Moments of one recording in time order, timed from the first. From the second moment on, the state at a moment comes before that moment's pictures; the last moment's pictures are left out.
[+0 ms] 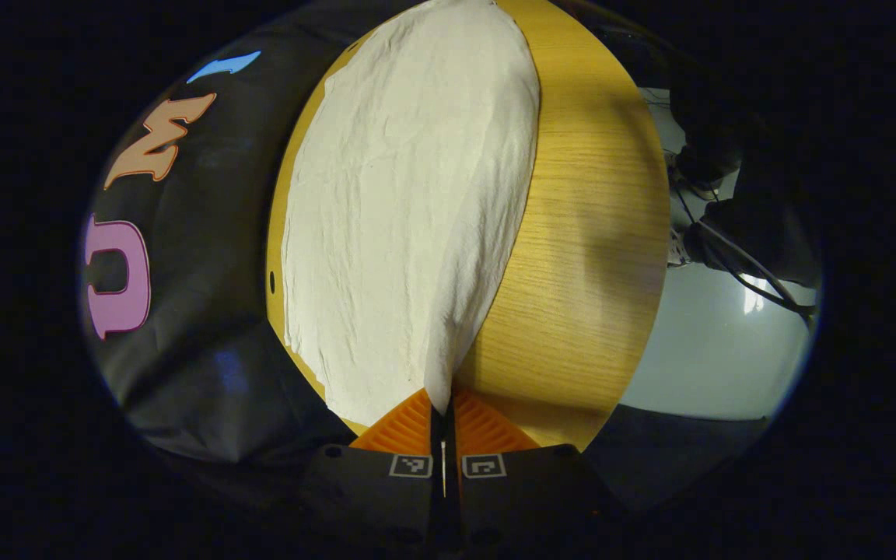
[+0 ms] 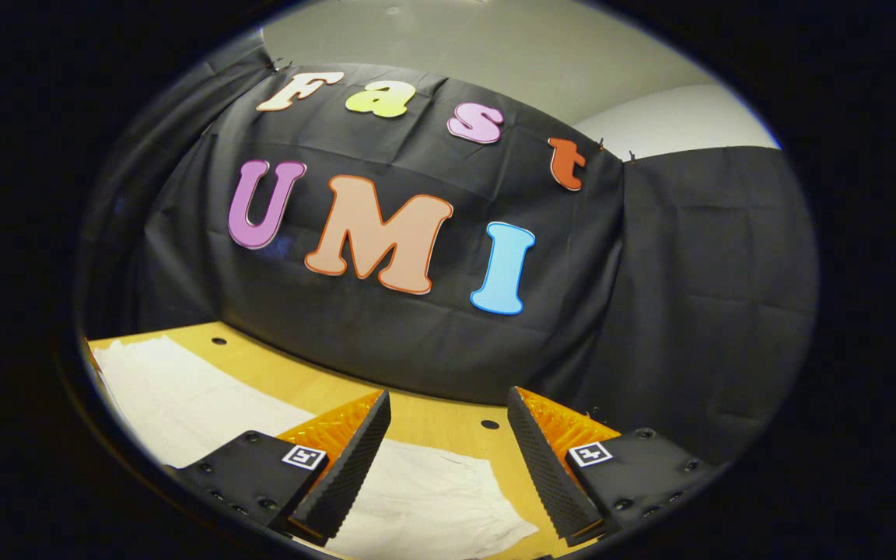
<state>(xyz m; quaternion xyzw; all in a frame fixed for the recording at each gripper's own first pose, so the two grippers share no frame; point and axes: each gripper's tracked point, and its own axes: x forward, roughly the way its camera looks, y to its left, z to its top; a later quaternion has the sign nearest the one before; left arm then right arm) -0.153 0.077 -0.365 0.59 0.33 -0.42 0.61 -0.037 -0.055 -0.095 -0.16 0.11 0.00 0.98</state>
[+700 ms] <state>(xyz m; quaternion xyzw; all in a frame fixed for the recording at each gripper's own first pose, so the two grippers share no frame) -0.152 0.079 -0.366 0.59 0.33 -0.41 0.62 -0.094 -0.103 -0.186 -0.39 0.21 0.12 0.89</state>
